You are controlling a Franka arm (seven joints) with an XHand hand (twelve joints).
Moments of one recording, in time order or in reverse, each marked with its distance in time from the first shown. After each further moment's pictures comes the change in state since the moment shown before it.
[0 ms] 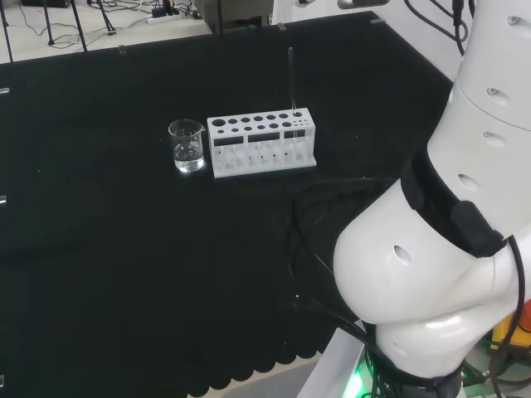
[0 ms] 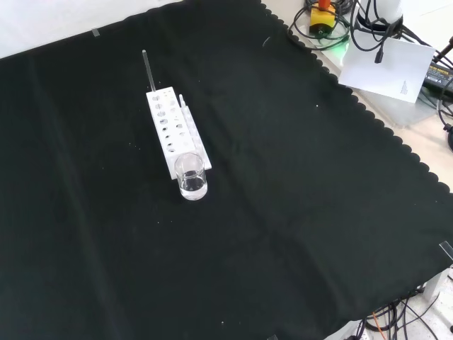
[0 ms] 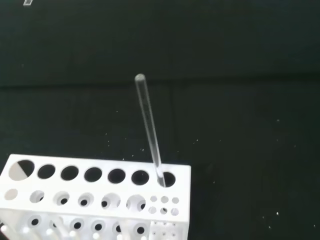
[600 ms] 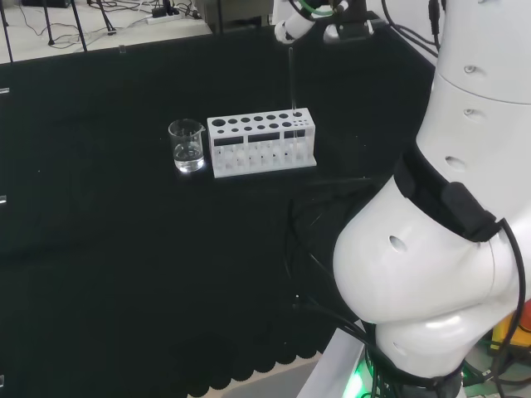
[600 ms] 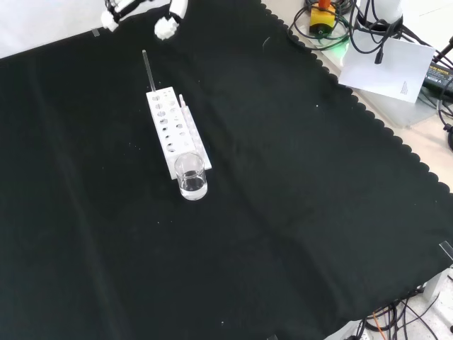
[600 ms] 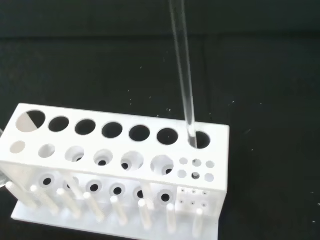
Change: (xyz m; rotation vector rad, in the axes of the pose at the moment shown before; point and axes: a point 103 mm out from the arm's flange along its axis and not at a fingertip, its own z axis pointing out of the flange) arm 0.021 0.032 0.070 0.080 0.012 -0.091
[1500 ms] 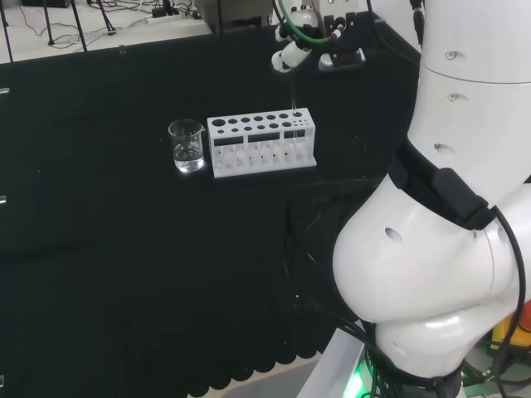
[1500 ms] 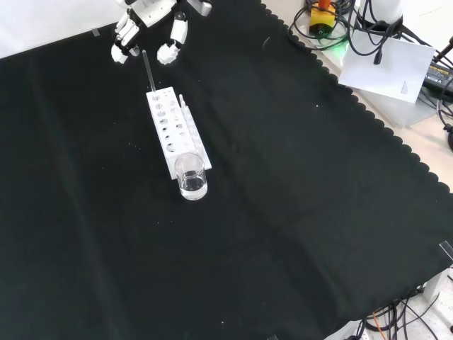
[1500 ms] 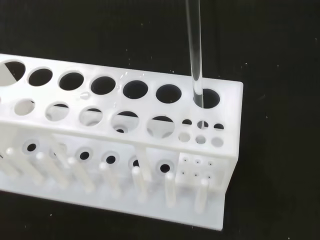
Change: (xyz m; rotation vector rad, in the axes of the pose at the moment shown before) arm -0.001 0.022 0.051 0.057 -0.008 -0.022
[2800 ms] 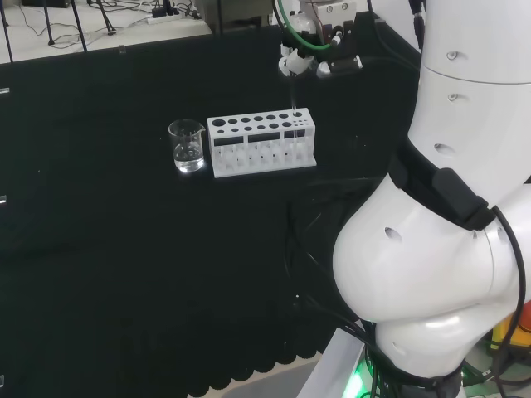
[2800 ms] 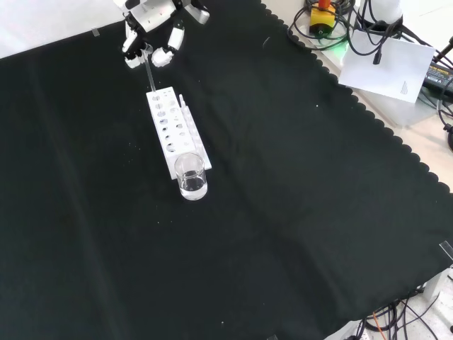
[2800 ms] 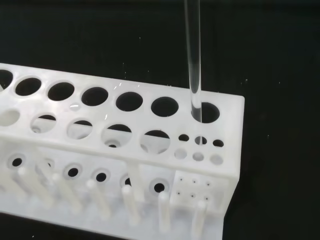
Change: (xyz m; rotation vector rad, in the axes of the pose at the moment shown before) arm 0.000 0.012 0.010 -0.067 -0.025 -0.007
